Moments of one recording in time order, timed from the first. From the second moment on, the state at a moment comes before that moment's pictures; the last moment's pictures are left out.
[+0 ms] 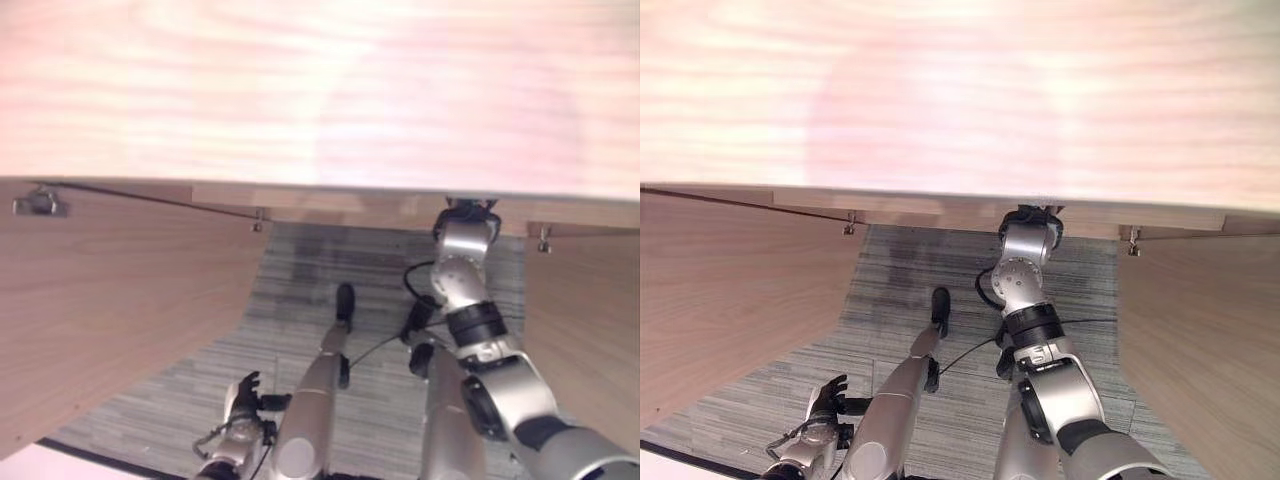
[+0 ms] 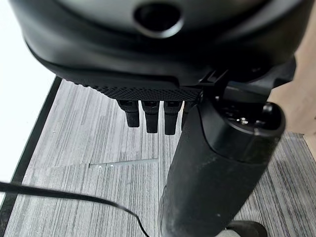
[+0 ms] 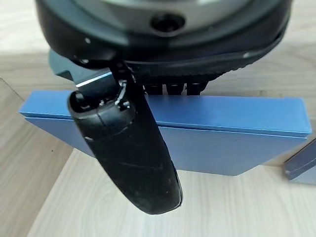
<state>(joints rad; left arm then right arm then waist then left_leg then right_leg) -0.16 0.22 -0.31 1.01 -0.27 0.02 0.38 -0.90 -0.09 0.08 0.44 1.43 -0.62 -0.37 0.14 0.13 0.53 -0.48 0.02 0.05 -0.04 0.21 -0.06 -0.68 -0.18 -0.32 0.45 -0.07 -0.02</state>
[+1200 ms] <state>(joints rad) -0.07 0.15 -0.29 1.02 -0.27 0.05 0.39 -0.64 -0.19 0.30 0.53 1.10 -0.26 -0.54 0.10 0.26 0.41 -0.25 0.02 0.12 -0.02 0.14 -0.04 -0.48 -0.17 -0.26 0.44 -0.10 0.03</state>
